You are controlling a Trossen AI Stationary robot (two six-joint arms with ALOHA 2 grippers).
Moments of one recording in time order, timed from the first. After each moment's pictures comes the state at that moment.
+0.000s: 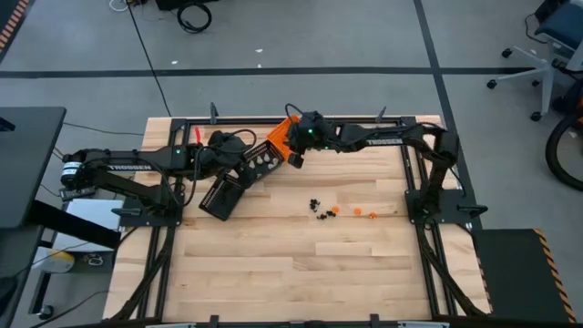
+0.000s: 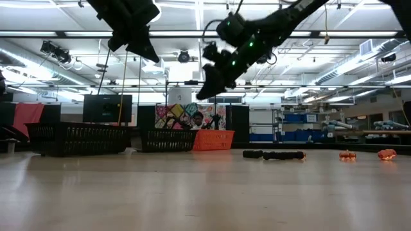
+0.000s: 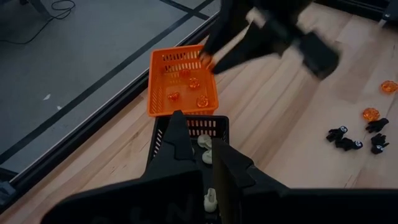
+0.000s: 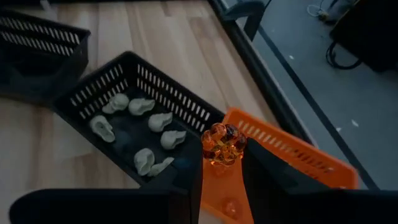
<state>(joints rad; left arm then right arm) 0.09 1.13 0.96 -0.53 -0.52 -0.35 -0.36 1.82 1.27 -0.04 0.08 -0.15</state>
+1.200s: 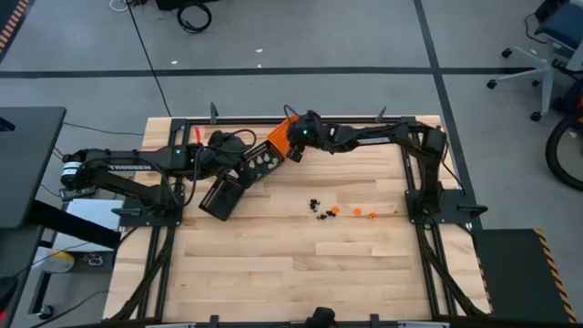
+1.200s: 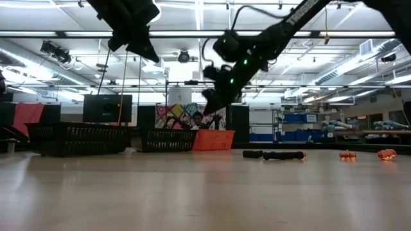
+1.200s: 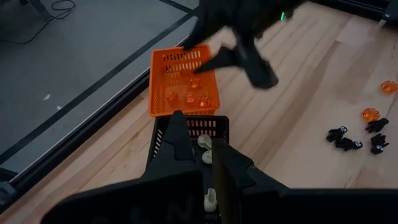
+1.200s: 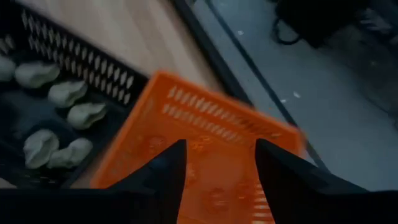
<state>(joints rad) 0.09 1.13 0.96 -0.53 -0.52 -0.35 -0.40 1.92 1.27 0.01 0.29 -0.18</state>
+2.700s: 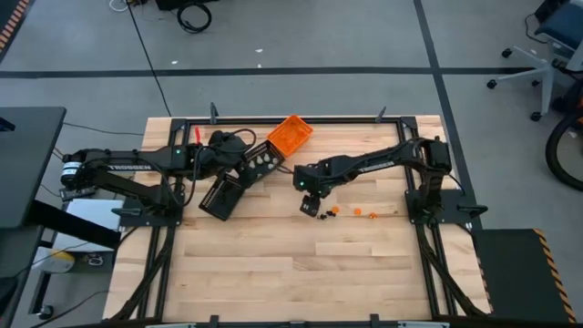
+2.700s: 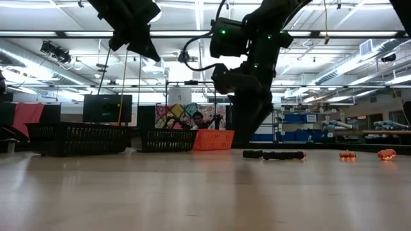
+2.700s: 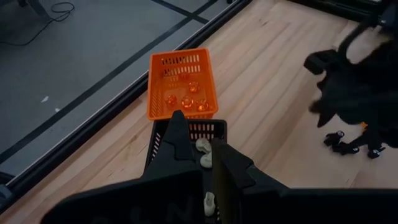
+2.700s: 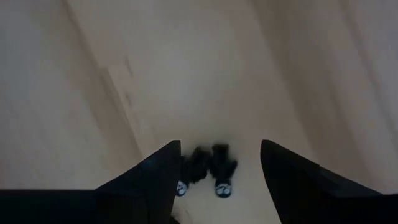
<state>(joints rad) 0.09 1.13 0.96 -0.52 -0.52 -0.35 -0.07 1.89 1.27 -0.65 0.00 0.39</state>
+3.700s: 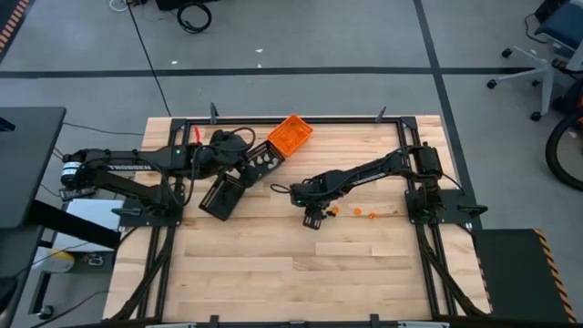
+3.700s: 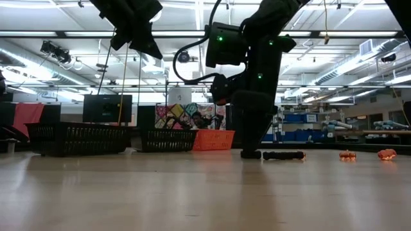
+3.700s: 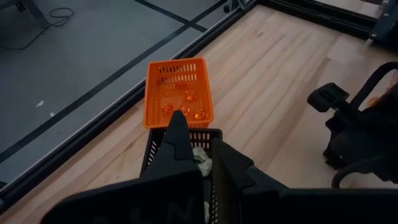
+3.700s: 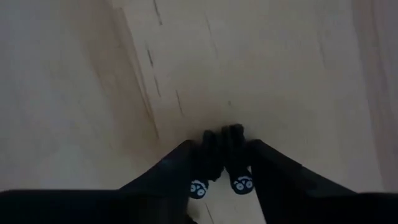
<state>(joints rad) 0.09 1.13 0.96 -0.48 -0.52 -0.35 0.02 2.00 1.27 -0.66 0.04 0.33</state>
